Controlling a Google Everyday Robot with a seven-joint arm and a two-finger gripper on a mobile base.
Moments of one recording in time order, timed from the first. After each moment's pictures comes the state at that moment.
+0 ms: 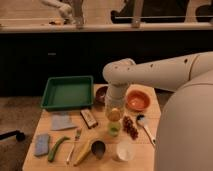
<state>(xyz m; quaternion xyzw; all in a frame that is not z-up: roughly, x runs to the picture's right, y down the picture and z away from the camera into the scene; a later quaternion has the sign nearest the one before) 0.042 0.126 0.702 -0.26 -0.30 -0.63 0.66</state>
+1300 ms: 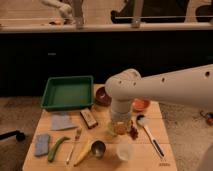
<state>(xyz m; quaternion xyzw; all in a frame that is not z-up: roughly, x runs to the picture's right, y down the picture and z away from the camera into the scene) 0.068 0.180 0.650 -0.29 -0.27 -0.63 0.67</state>
